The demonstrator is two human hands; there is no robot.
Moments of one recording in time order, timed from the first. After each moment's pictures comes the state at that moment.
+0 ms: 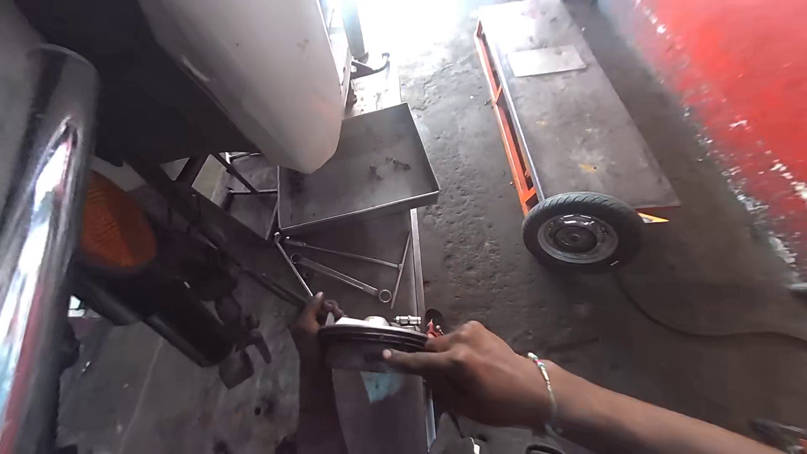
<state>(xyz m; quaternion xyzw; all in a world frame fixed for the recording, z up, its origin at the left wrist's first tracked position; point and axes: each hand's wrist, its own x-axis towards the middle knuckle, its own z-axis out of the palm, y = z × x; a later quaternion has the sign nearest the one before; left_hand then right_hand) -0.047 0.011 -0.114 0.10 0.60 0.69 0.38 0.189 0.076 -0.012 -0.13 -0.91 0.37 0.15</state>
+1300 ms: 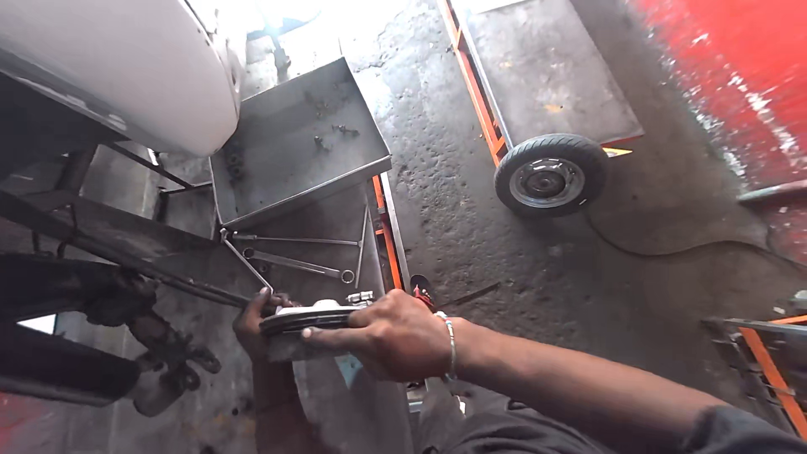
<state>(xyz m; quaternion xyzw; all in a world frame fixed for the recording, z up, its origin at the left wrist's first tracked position) -0.048 0.010 -0.108 0.14 0.62 0.66 0.40 0.178 0.071 -0.040 -0.11 -0.89 0.37 0.24</state>
